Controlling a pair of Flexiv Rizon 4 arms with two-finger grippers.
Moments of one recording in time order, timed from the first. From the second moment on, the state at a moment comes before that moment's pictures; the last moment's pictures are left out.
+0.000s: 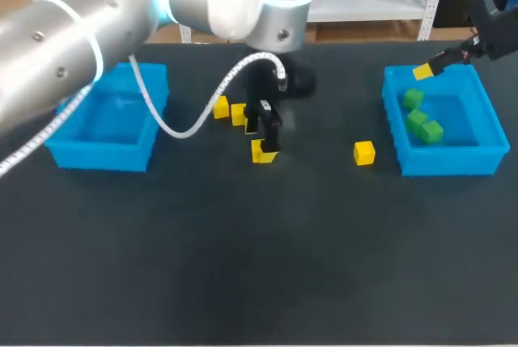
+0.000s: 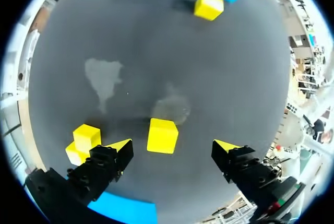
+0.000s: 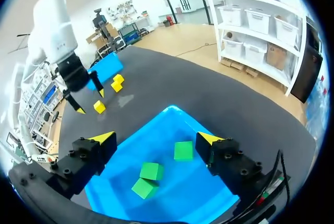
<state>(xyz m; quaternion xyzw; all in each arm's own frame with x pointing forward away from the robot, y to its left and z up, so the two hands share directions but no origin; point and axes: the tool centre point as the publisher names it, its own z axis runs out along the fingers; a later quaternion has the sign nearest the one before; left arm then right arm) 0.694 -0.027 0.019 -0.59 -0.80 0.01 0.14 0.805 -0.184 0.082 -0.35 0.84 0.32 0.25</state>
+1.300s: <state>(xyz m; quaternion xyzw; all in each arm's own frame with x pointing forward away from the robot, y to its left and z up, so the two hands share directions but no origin) 0.743 -0.005 0.032 -0.46 -0.88 -0.01 0.10 0.805 -0.185 0.082 -0.35 0.84 0.32 0.25</state>
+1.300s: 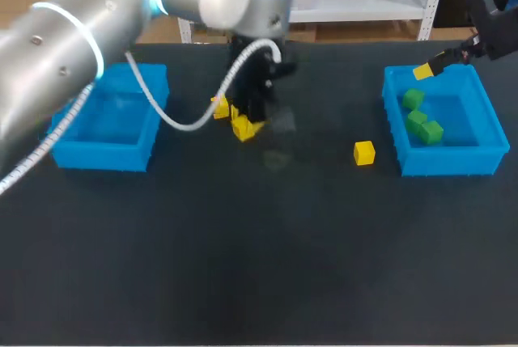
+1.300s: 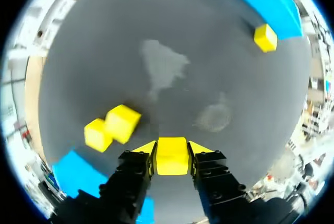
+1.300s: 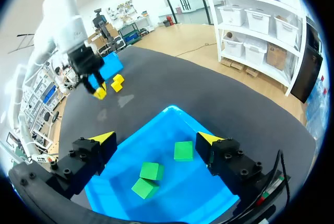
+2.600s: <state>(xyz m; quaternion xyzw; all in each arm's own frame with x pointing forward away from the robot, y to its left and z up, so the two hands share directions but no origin) 0.754 0.203 0.105 -0.16 -0.99 -0.01 0.05 0.805 -0.184 0.082 -0.35 0.84 0.32 0.25</state>
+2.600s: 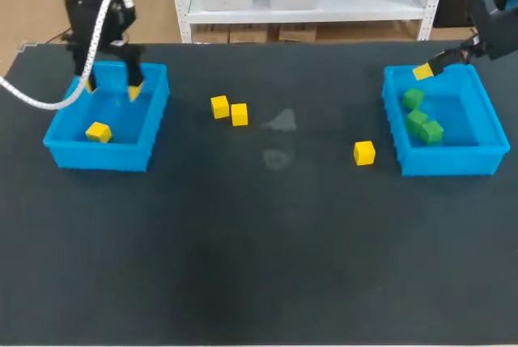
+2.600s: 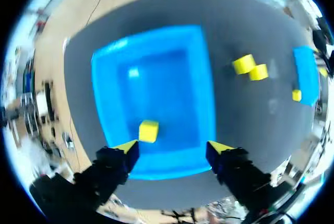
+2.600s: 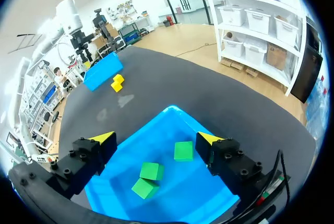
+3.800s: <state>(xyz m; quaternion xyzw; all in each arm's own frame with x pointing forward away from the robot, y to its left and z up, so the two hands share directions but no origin) 0.785 -0.006 0.054 -0.24 -0.97 0.07 0.00 0.805 -0.185 0.082 -0.35 0.84 0.32 0.25</state>
